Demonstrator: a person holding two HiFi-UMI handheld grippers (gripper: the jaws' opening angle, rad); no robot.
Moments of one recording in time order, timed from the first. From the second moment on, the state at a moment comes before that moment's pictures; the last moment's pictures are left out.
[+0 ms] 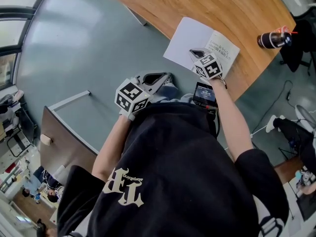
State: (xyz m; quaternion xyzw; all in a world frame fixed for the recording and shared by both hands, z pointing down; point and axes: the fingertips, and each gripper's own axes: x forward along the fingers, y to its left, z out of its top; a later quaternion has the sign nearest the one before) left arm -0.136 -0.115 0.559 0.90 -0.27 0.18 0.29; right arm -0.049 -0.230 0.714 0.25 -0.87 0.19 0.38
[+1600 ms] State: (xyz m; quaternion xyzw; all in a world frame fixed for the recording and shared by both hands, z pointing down) left arm 0.078 -0.110 0.621 0.91 -0.13 0.28 0.26; right arm 0.230 -0.094 0.649 0.46 -0.78 0.24 0.34
